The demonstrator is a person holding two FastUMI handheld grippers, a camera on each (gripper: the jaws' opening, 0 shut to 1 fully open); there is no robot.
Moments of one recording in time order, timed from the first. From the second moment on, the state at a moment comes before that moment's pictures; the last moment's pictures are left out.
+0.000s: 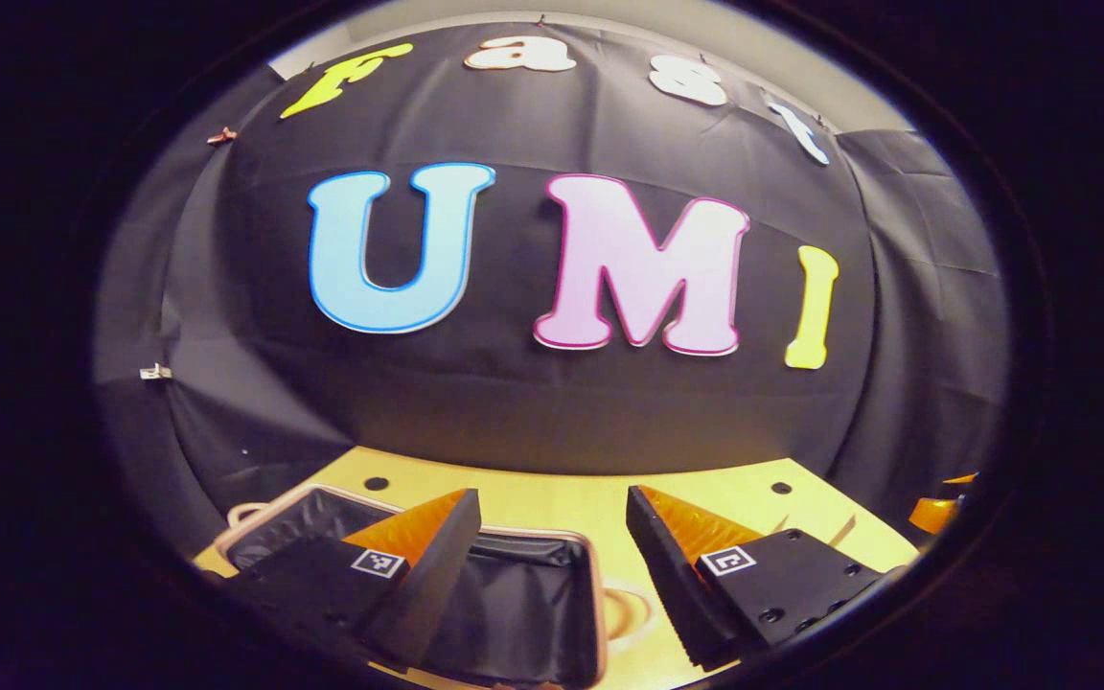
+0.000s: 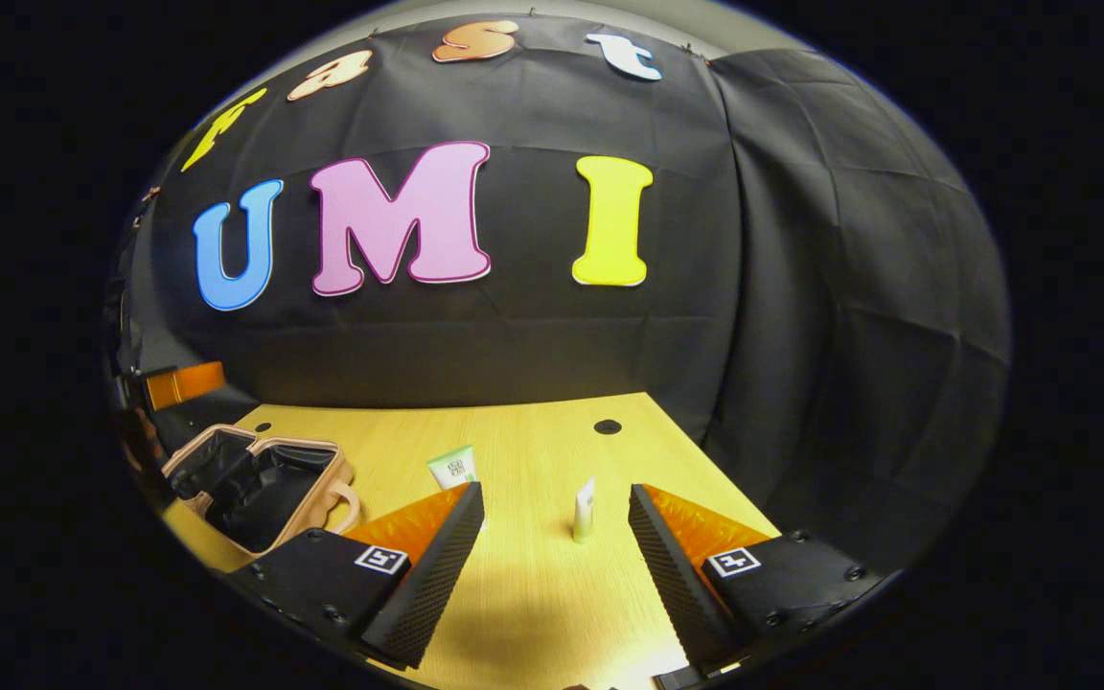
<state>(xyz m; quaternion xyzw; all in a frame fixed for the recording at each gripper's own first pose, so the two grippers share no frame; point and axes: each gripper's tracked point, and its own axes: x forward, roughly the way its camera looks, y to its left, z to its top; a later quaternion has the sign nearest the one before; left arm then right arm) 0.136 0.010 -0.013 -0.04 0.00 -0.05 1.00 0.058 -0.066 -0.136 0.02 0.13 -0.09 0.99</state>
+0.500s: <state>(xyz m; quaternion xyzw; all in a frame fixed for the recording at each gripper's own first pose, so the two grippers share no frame) 0.211 -0.199 -0.162 -0.02 0.09 -0.23 0.97 0.119 -0.110 -0.220 0.05 0.17 -0.07 0.98</state>
